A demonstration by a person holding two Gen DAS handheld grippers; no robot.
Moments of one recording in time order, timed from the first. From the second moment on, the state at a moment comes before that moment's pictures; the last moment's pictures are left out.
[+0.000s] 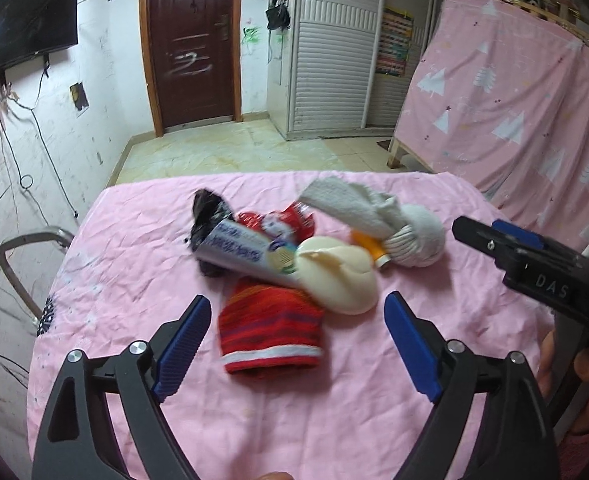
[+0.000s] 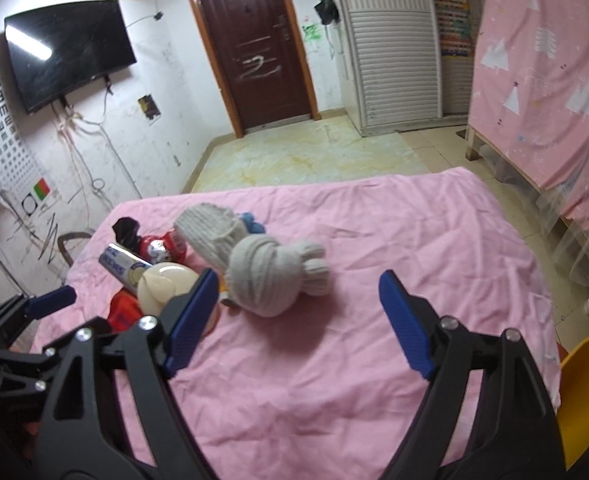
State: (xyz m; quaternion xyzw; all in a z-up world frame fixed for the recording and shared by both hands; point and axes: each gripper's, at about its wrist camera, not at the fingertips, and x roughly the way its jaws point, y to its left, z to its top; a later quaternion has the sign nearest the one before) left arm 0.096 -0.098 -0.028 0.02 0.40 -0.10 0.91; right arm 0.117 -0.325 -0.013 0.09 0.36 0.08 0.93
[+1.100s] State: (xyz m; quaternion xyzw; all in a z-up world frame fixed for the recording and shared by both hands) left arm 0.096 -0.069 -0.063 0.00 0.41 -0.10 0.90; right arm 0.159 -0.314 -0.053 0.15 0.40 0.13 0.89
